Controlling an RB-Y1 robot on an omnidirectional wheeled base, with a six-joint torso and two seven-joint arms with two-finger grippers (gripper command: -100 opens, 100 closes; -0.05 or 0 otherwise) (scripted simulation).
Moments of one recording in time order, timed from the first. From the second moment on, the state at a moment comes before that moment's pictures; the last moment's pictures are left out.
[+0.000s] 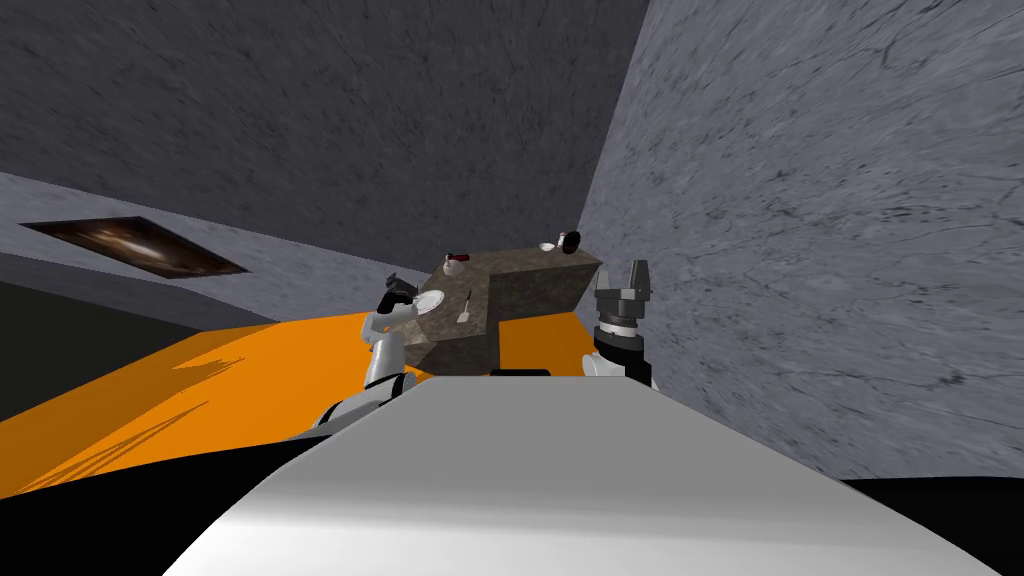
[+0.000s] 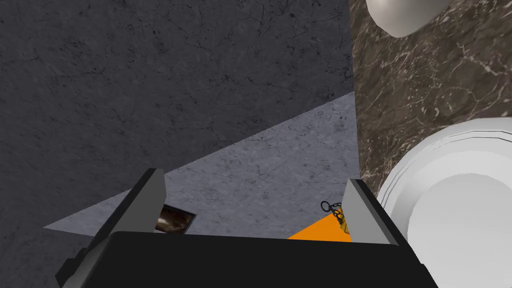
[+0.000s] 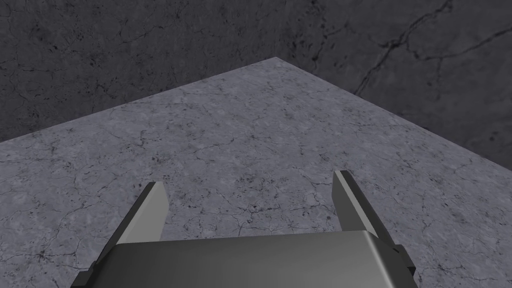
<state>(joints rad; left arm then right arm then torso) -0.24 0.42 0.54 -1.39 0.01 0.25 0.59 0.53 0.03 0.07 -2.28 0.01 -0.61 0.01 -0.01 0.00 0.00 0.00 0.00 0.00</state>
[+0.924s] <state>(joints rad) -0.45 0.43 0.67 -1.13 0.01 0.50 0.75 0.53 0.03 0.07 -2.28 0.01 -0.61 0.01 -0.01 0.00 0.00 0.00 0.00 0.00</state>
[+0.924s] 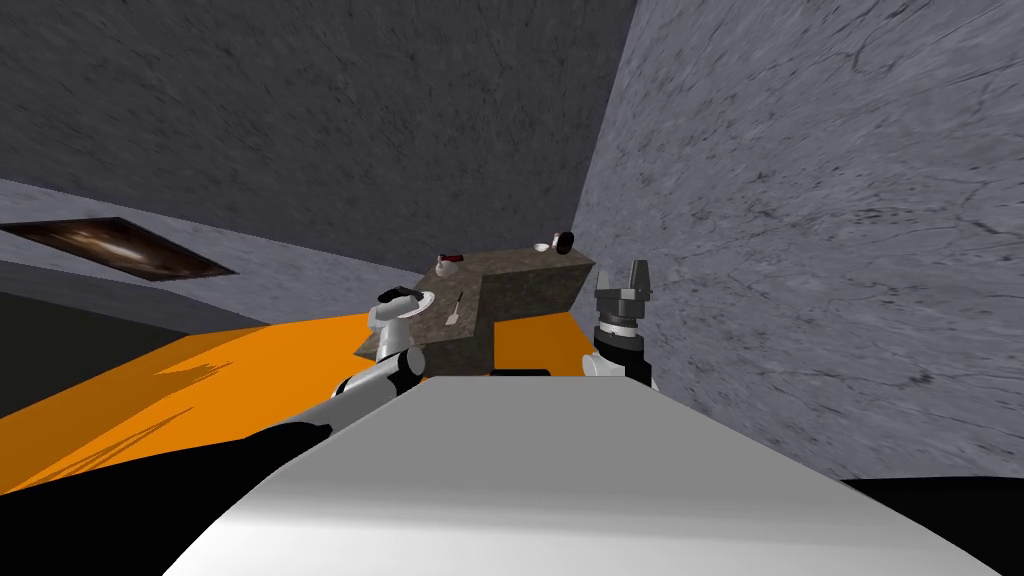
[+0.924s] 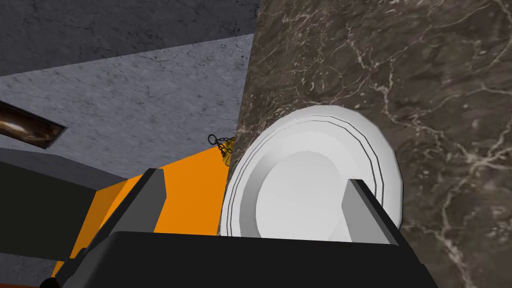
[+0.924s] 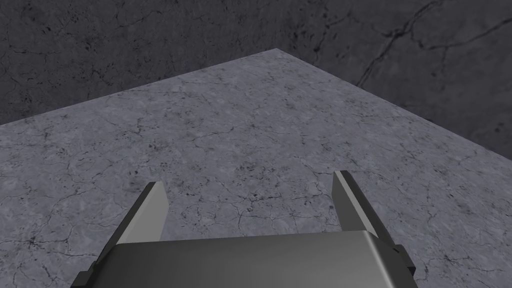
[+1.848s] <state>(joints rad) -0.62 0.41 0.80 -0.88 0.01 0.73 0.89 0.53 0.03 0.07 -2.28 0.01 -0.61 0.01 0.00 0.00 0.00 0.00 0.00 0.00</state>
